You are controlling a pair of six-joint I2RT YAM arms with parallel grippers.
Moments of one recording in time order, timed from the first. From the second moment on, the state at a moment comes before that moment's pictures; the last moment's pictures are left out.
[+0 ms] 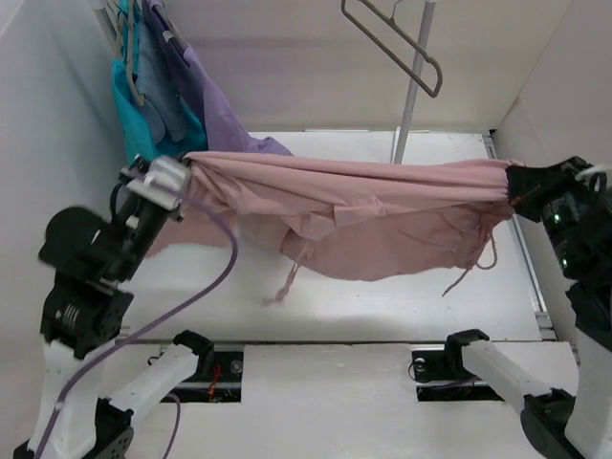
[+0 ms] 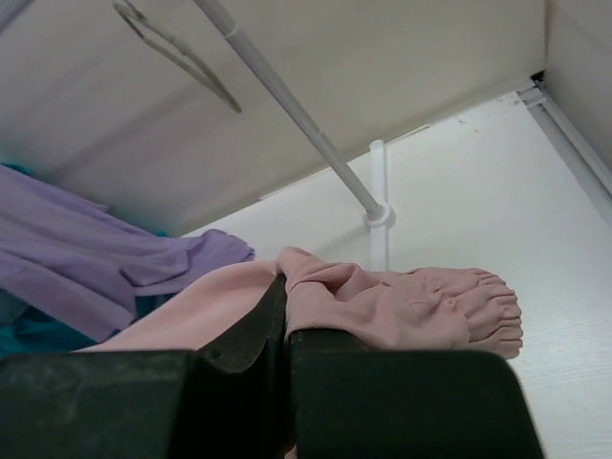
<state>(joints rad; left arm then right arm) -0.43 0.77 1.50 -0.57 0.02 0.45 0.20 0.87 1.77 -0.97 0.28 0.52</state>
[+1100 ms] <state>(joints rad) -0.66 1.62 1.27 -0.68 0.11 0.60 -0.16 1.68 1.22 -0.67 -0.10 0.57</state>
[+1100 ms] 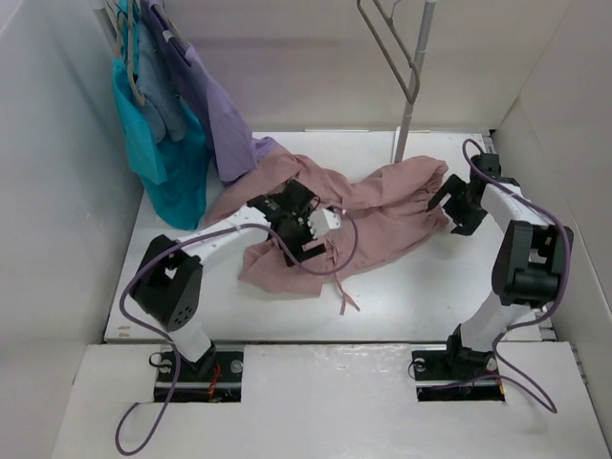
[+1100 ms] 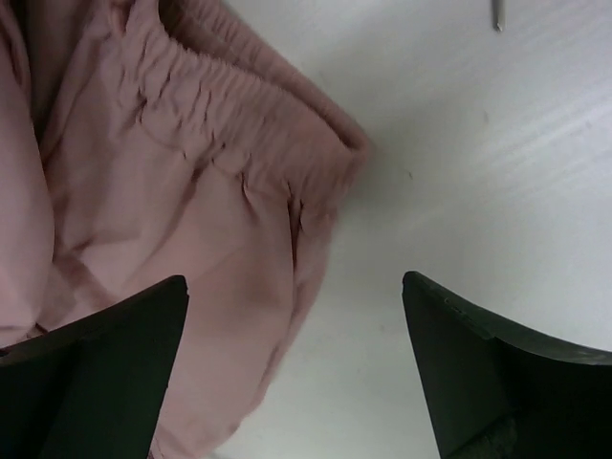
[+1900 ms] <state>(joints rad) -0.25 1.52 1.47 -0.81 0.40 0.60 -0.15 1.48 1.12 -0.53 -0.14 0.60</state>
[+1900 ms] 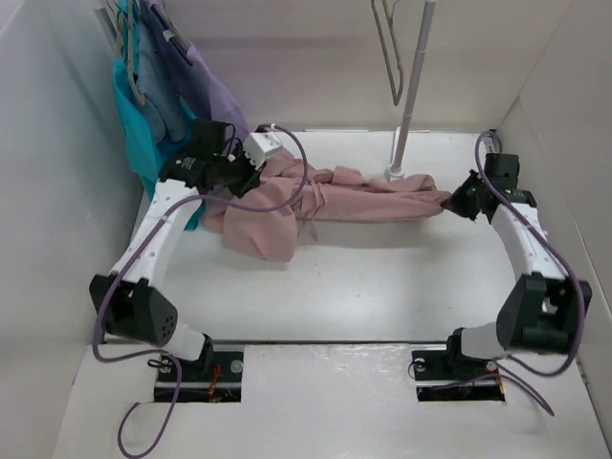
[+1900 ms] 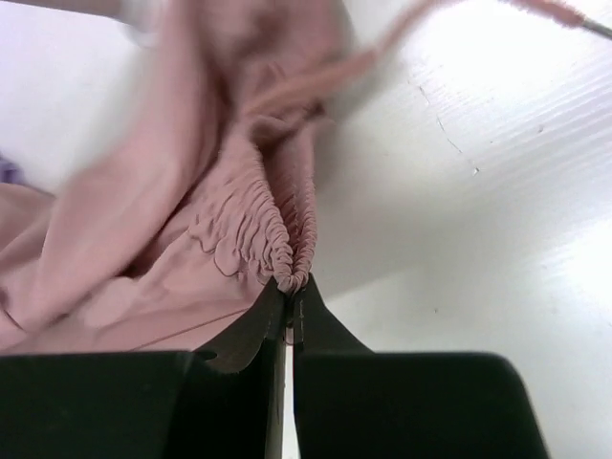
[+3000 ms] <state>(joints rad) -0.72 1.36 1.00 -0.73 0.13 0.38 -0.10 1.42 1.12 -0.58 -0.11 0.57</state>
